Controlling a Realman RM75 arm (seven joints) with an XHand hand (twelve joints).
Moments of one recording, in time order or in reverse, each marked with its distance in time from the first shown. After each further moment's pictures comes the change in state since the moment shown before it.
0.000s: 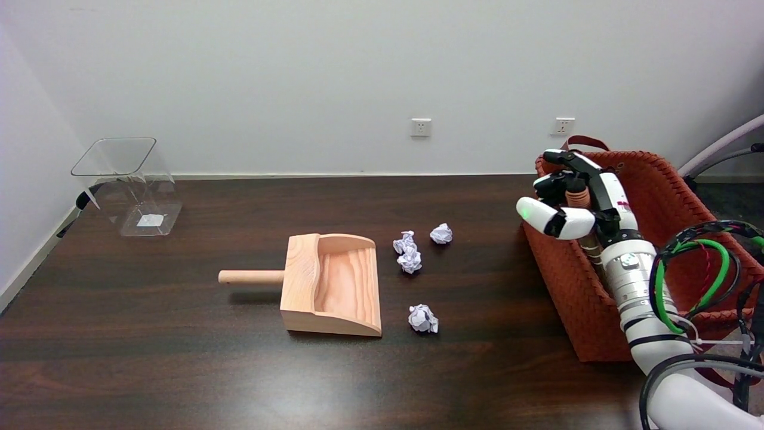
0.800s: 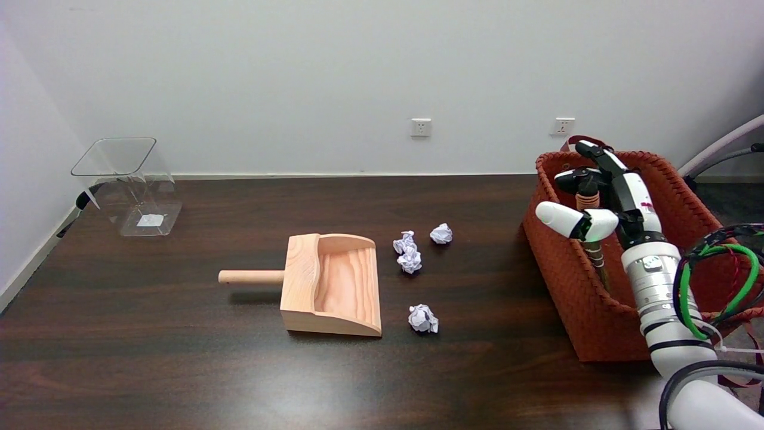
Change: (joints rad) arm -0.091 -0.008 0.095 -0.046 0.001 -0.001 0.004
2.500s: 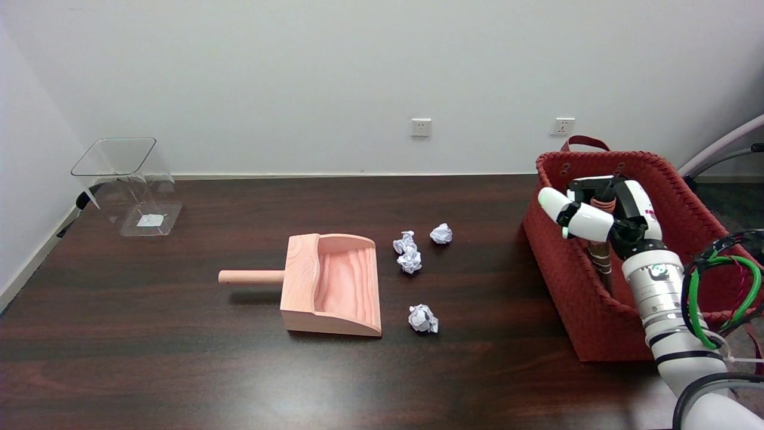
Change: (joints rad) arm -0.069 -0.003 0.018 -0.058 -0.001 -0.021 0.136
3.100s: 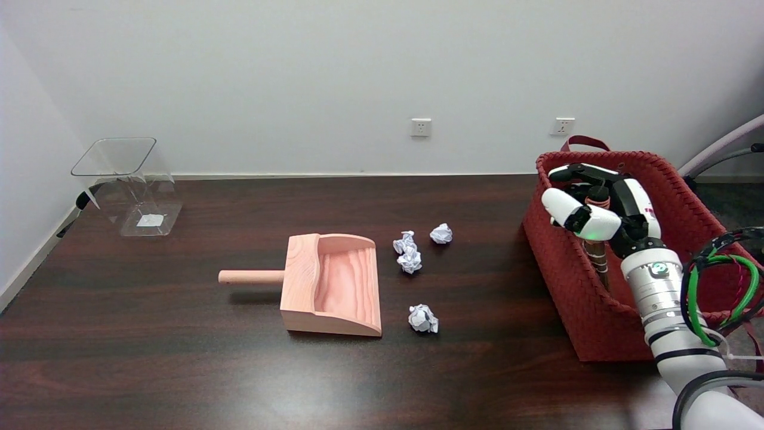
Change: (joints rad) arm 0.006 0.006 0.001 0.001 0.003 -0.008 0.039
